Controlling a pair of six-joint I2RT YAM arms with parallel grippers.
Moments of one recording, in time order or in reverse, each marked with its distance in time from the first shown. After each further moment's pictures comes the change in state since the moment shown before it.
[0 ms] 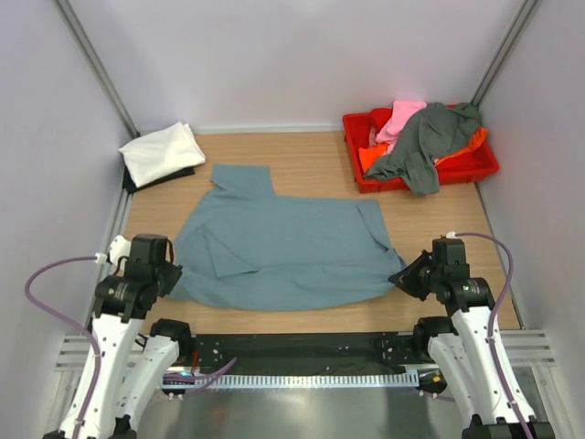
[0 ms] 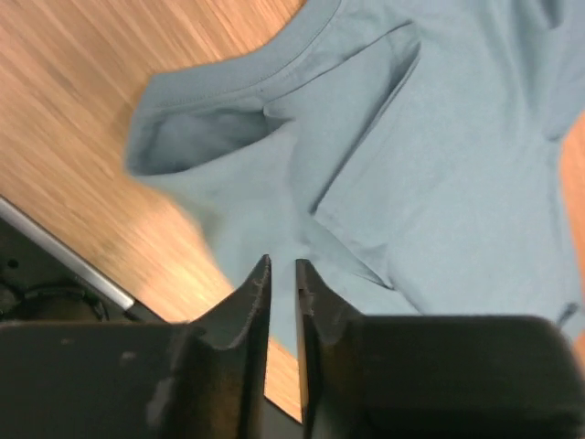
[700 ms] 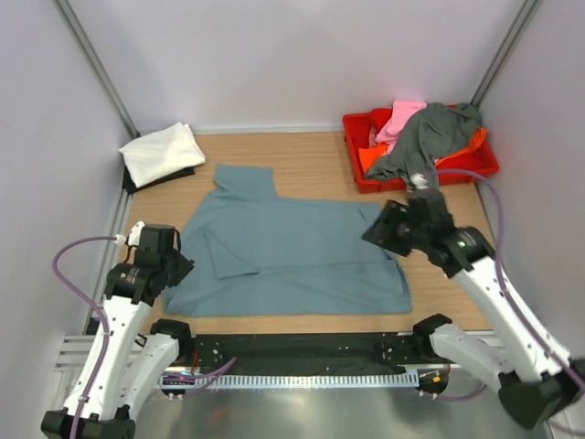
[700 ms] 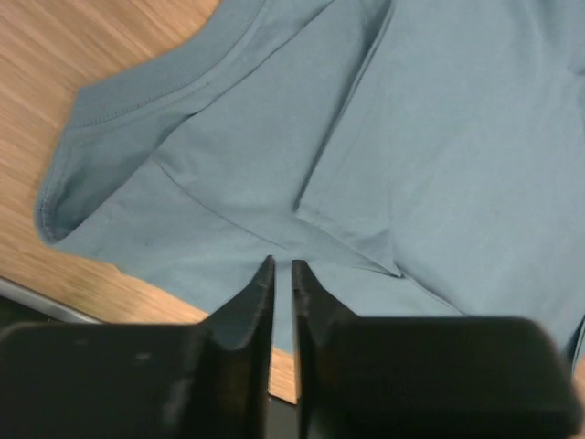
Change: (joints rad) left arm 0.001 0.066 -0.029 0.146 0.129 0.171; right arm 0.312 0.292 0.435 0.035 0.104 -0.104
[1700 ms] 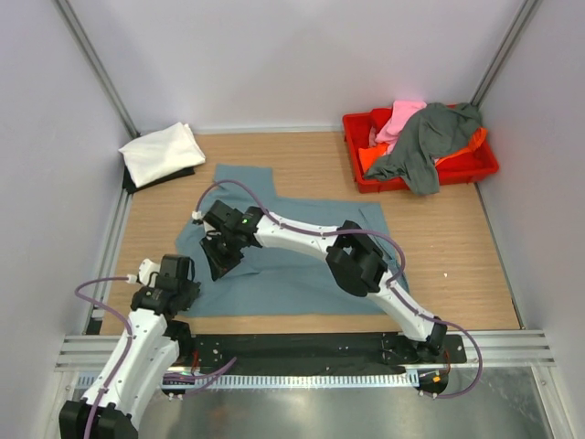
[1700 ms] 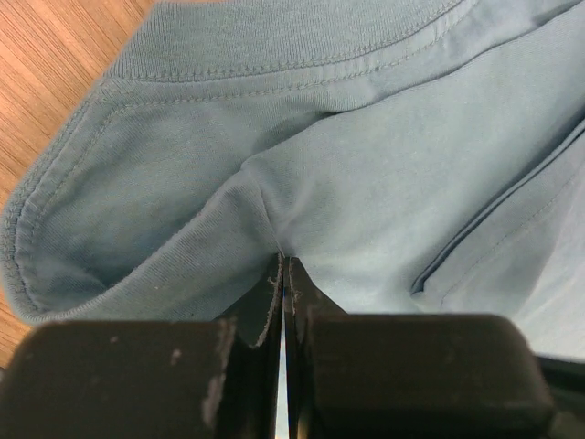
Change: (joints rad) left arm 0.014 -0.062 -0.482 0.261 -0.071 -0.251; right arm 0.748 1.508 1.119 0.183 -0.254 -0.296
